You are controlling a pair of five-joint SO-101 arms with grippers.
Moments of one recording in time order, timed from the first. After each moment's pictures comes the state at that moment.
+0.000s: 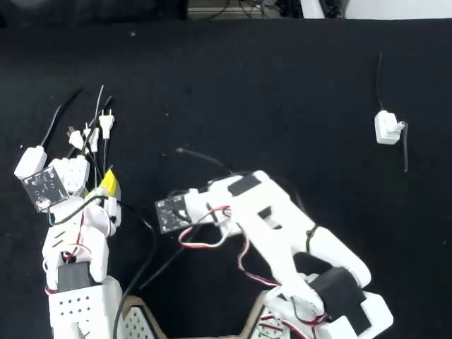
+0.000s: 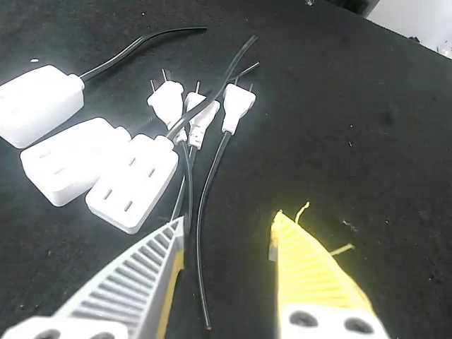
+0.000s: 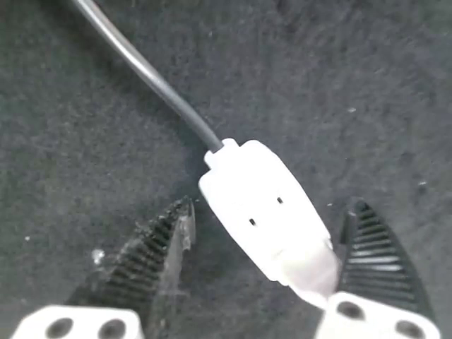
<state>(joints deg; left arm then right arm) -16.4 -98.4 94.6 41.0 15.3 -30.1 -13.7 52.9 49.3 73.9</state>
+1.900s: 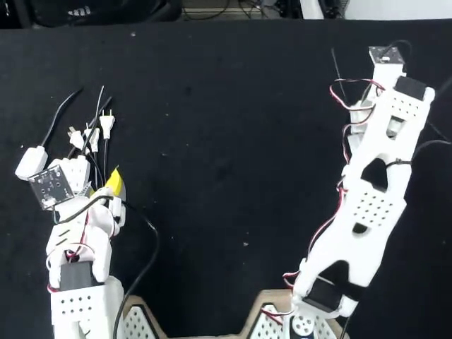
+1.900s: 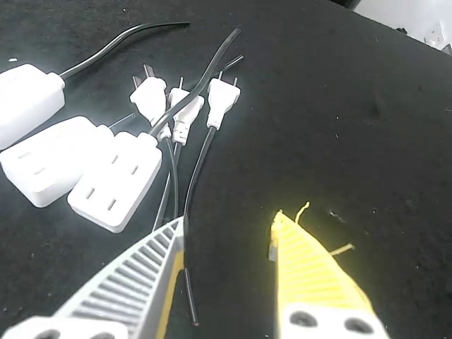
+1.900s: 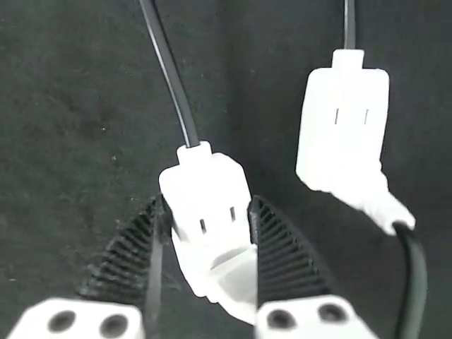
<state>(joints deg) -14.2 -98.4 94.6 41.0 15.3 25.6 51.8 -53.0 86.0 22.4</state>
